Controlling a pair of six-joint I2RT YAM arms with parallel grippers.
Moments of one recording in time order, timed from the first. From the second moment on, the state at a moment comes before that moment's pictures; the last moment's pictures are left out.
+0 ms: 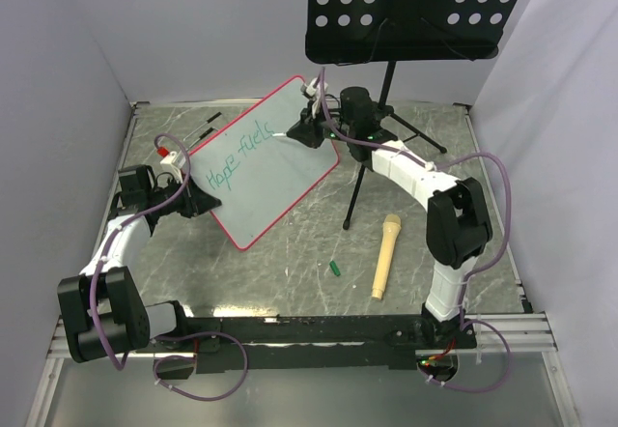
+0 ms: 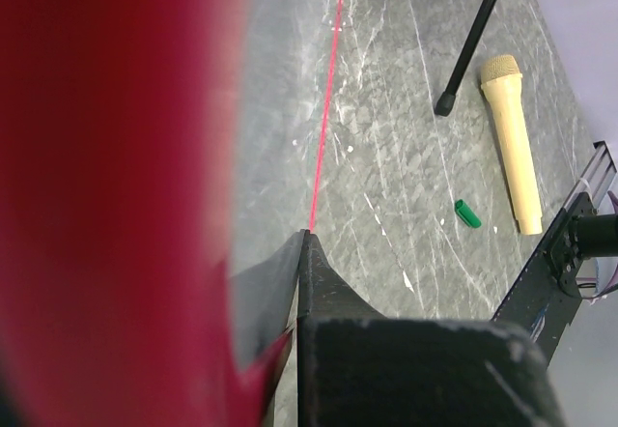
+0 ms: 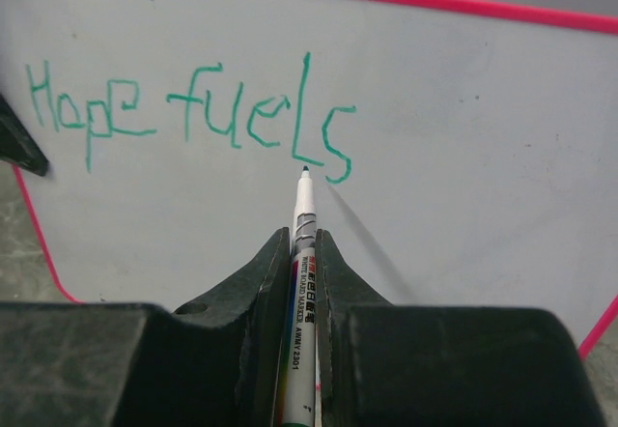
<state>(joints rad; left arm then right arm) 0.22 1.24 0.69 -0.19 0.95 0.00 0.48 1.87 1.51 0.09 -0.63 -0.10</state>
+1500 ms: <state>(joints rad) 0.21 1.23 0.69 -0.18 0.95 0.00 0.41 1.76 1.47 0.06 -0.77 -0.19</state>
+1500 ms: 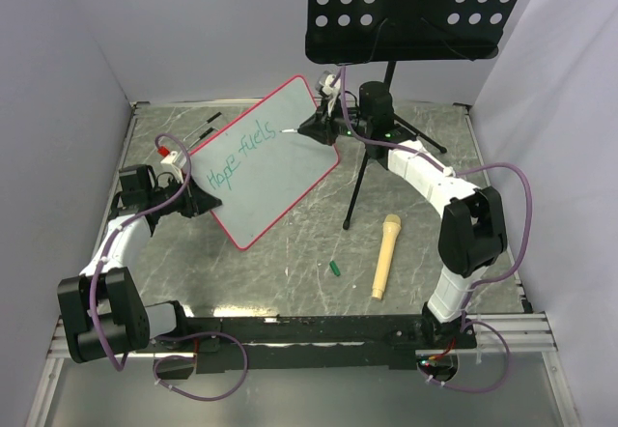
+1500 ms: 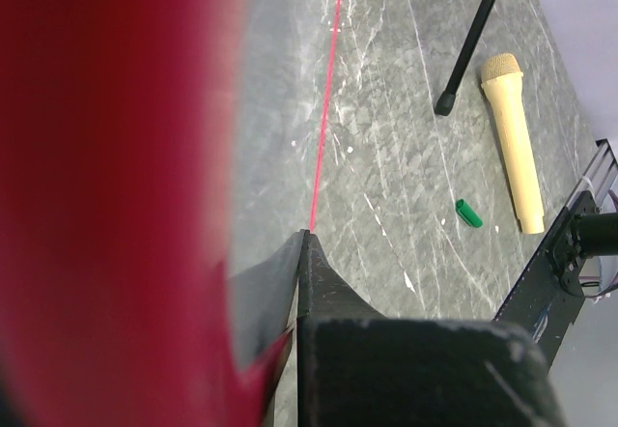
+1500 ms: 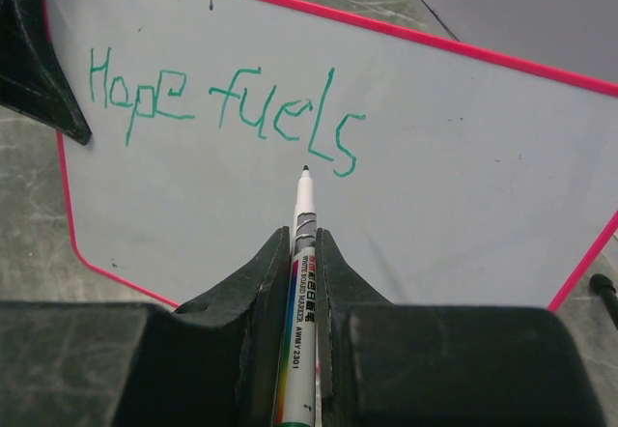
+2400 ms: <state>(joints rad) 0.21 1.23 0.69 -0.18 0.95 0.01 0.41 1.89 1.51 0.20 -0.62 -0.22</state>
